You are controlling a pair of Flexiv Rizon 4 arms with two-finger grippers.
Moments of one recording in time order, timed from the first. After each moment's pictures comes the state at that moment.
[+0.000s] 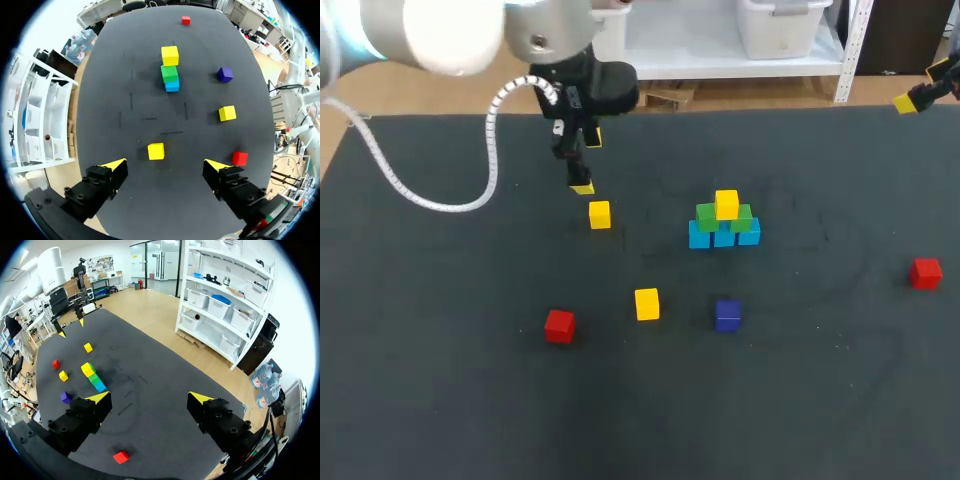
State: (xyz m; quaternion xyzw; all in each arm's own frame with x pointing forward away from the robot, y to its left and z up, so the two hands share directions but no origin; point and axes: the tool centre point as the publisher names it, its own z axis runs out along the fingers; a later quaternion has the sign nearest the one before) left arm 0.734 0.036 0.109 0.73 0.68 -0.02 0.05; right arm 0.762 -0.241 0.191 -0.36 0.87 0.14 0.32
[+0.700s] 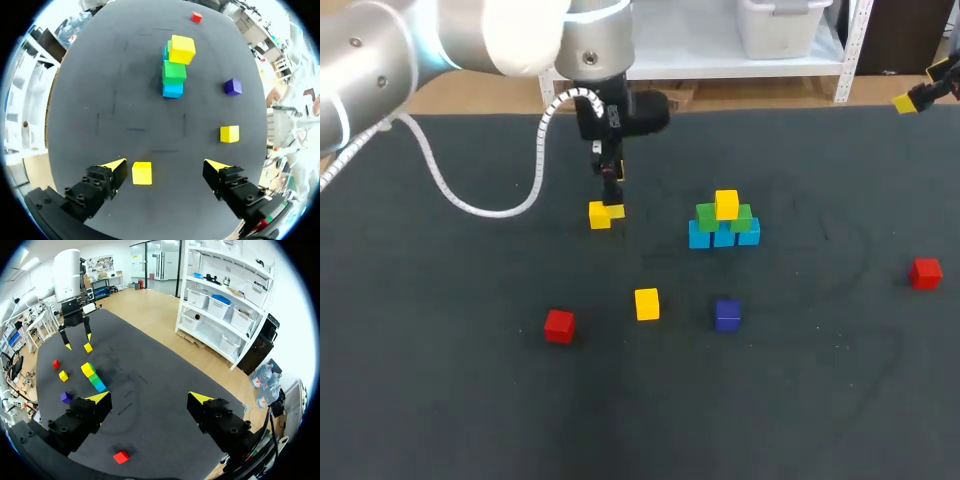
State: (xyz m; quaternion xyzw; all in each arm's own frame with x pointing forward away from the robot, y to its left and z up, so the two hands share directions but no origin) left arm 0.729 0.002 0.059 0.69 0.72 -0.09 -0.03; right arm 0.762 -0.241 0.191 -0.36 0.87 0.14 0.32
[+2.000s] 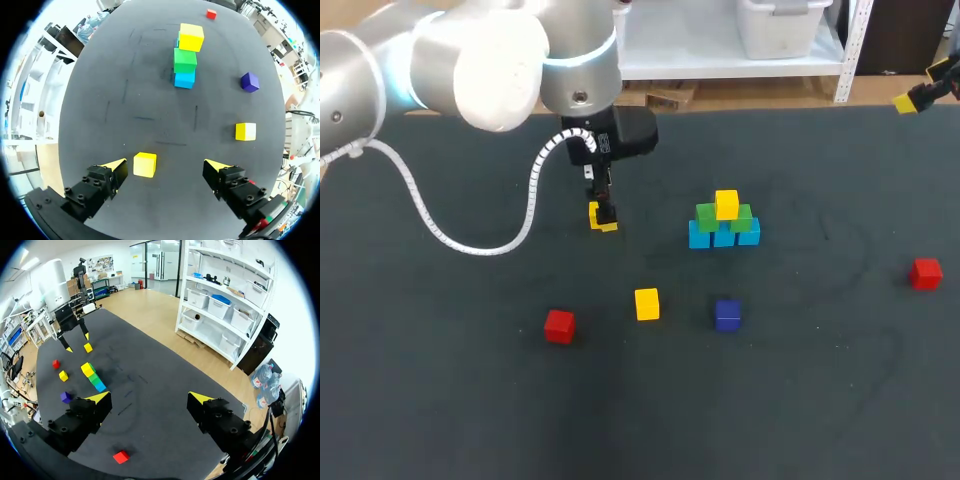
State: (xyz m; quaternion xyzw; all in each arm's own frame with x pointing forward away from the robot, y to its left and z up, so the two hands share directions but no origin) left arm 0.725 0.021 0.043 0.66 0.75 -0.02 0.04; right arm 0.762 -0.241 0.191 -0.36 0.87 0.14 0.32
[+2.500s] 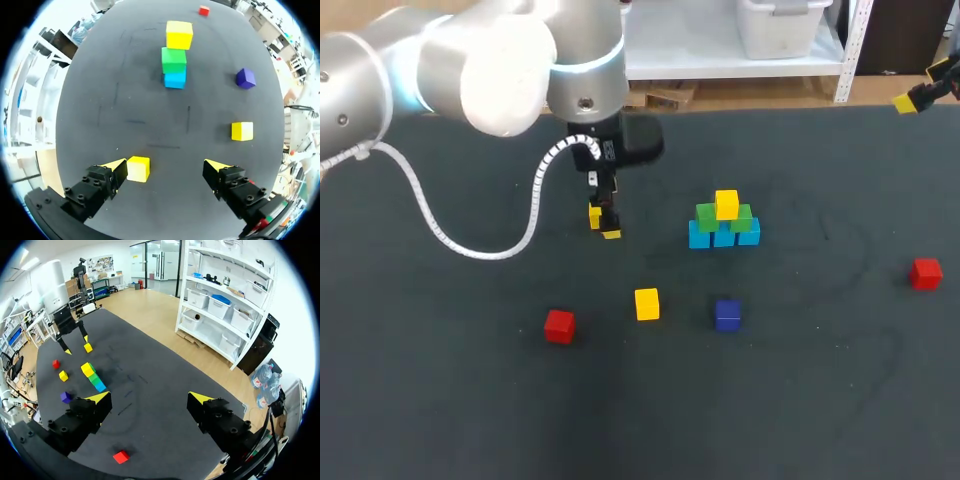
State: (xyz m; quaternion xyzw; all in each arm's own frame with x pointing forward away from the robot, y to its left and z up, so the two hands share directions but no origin) left arm 0.715 0.014 0.038 0.69 0.73 -0.02 0.03; right arm 0.762 -0.241 0.191 -0.36 0.87 0.14 0.32
